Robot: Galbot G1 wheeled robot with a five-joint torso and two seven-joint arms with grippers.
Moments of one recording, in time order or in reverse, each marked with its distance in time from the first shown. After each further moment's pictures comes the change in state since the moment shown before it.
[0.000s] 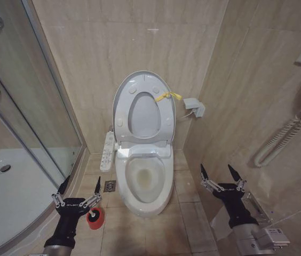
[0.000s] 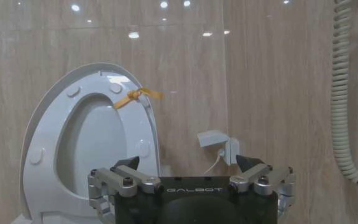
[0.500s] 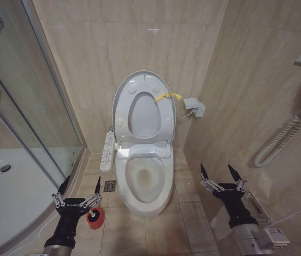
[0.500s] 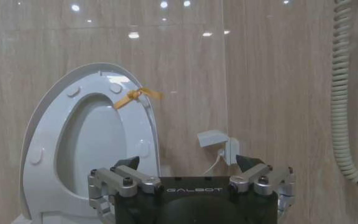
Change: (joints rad) left arm -0.001 0.000 0.000 0.002 0.000 0.000 0.000; right arm 0.000 0.000 0.000 0.000 0.000 0.000 0.000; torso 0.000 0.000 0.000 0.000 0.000
